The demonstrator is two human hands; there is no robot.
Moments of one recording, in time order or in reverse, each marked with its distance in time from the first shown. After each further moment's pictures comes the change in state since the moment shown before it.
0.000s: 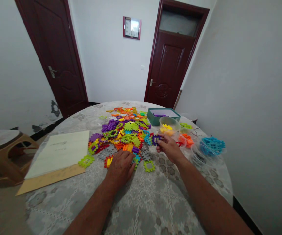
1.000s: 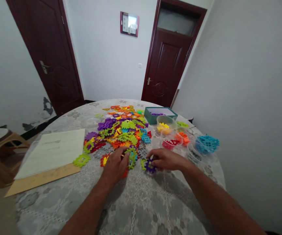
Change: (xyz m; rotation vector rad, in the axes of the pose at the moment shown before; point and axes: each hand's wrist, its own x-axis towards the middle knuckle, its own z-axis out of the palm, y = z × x) left_hand 0.010 0.005 -0.009 -0.453 0.111 -0.373; right_hand -0.034 -0.024 -0.007 -0.705 -0.669 0.092
